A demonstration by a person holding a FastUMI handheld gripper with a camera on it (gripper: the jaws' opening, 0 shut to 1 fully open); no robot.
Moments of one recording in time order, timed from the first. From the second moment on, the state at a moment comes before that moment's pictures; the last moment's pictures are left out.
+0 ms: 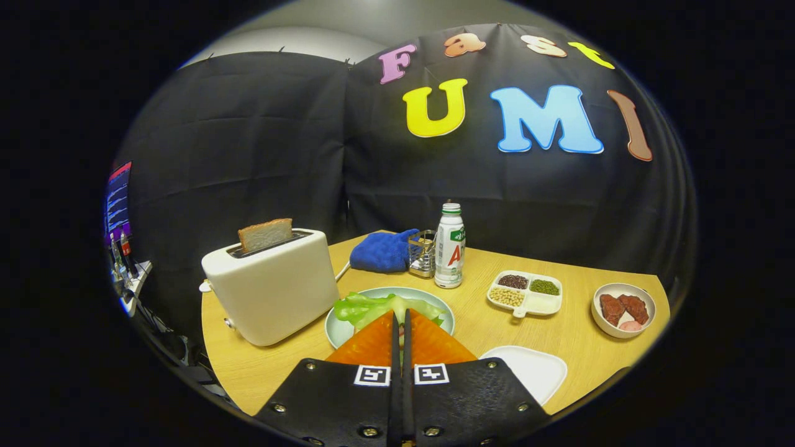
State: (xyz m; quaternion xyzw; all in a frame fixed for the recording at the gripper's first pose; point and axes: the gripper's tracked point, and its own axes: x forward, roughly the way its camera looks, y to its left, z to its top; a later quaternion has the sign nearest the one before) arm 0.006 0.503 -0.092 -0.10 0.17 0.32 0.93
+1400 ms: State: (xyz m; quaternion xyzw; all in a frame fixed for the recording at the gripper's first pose) arm 0.024 0.510 -0.176 -0.17 0.25 0.29 0.91
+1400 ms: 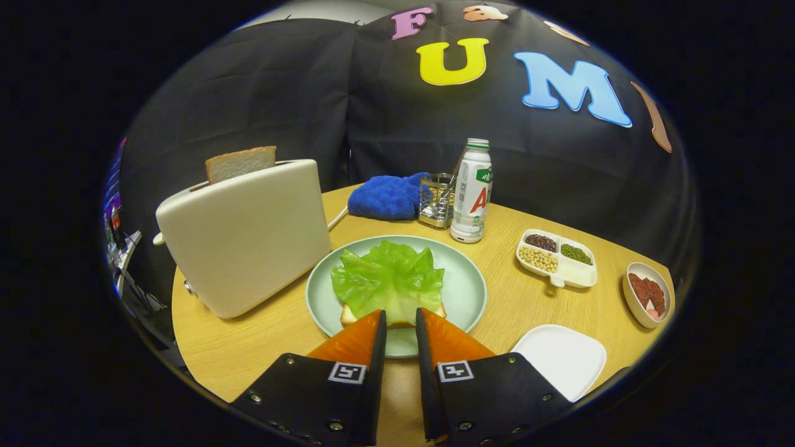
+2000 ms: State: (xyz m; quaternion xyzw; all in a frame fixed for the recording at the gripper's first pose) arm -0.003 0.518 -0.117 -0.11 0.17 0.28 0.94
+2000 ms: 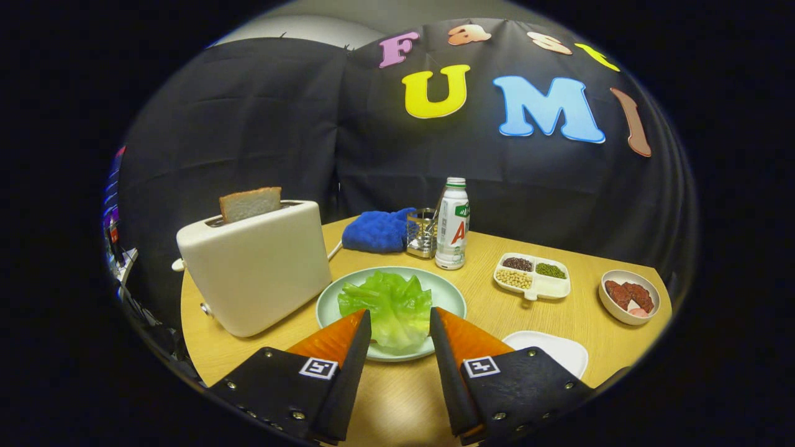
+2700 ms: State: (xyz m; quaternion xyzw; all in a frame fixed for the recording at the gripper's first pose) arm -0.075 0.607 -0.060 -0.13 0.05 0.28 0.95
